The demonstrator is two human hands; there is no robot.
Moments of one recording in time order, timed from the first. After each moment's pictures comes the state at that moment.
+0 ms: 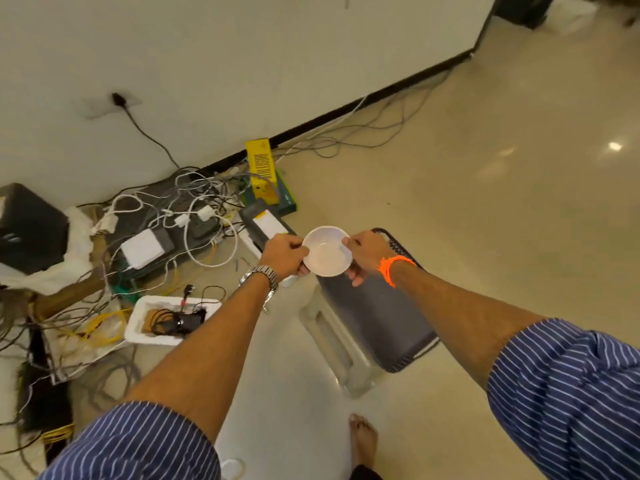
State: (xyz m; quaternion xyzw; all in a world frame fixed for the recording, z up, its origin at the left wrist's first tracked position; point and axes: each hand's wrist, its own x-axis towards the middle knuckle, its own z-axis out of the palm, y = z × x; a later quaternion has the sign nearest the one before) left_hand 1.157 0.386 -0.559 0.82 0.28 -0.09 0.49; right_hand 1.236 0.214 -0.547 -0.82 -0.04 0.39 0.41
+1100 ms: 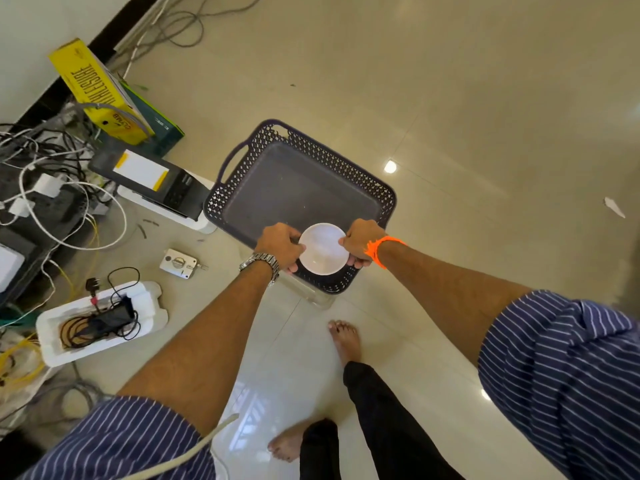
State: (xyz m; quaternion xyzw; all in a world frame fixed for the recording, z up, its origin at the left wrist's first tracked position) left_hand 1.172 0.228 -0.744 0.89 0.12 -0.31 0.31; right_hand 1.194 0.048 -0.735 -0.85 0.13 0.45 0.26
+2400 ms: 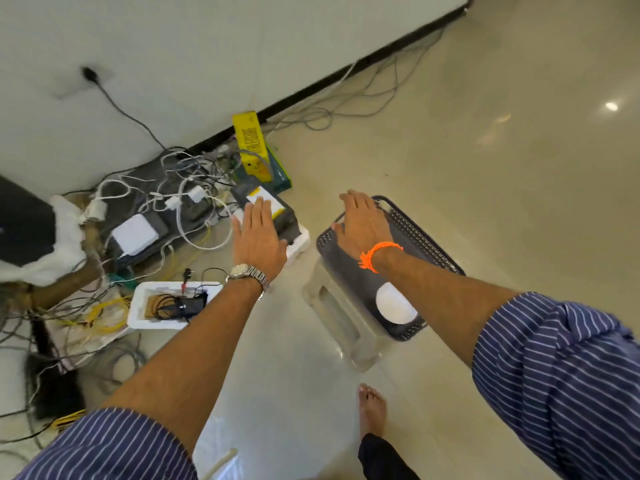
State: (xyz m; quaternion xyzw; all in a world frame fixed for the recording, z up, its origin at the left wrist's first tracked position) left_hand 1.112 0.415 -0.601 0.98 0.20 0.01 0.07; right_hand 1.209 0.233 -0.587 -0.96 -0.24 0.06 0.16
